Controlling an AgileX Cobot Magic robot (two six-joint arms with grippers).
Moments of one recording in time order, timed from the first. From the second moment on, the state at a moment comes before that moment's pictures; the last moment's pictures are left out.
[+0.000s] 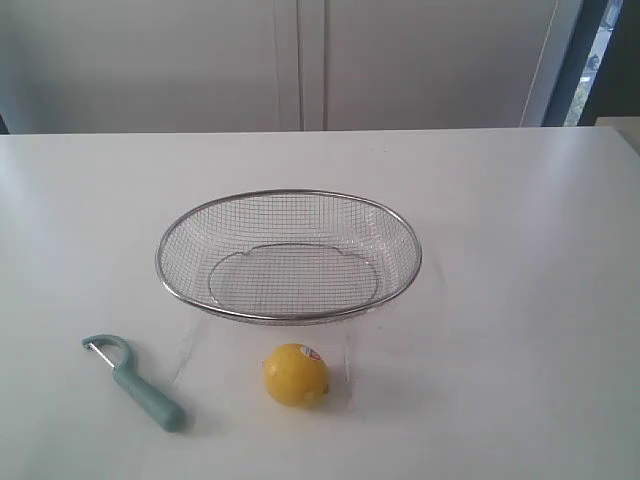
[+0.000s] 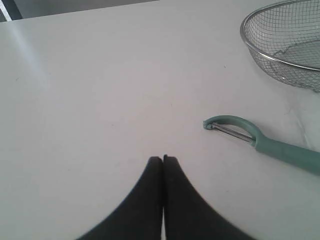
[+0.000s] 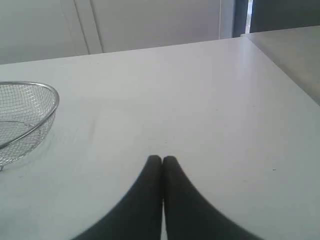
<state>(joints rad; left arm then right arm) -0.07 0.00 0.02 -0.10 0.40 0.18 0.03 0.01 0.00 -0.08 0.32 0.18</state>
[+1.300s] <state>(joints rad) -0.07 0.00 0.02 -0.10 0.40 0.18 0.03 0.01 0.00 -0.08 -0.15 0.18</state>
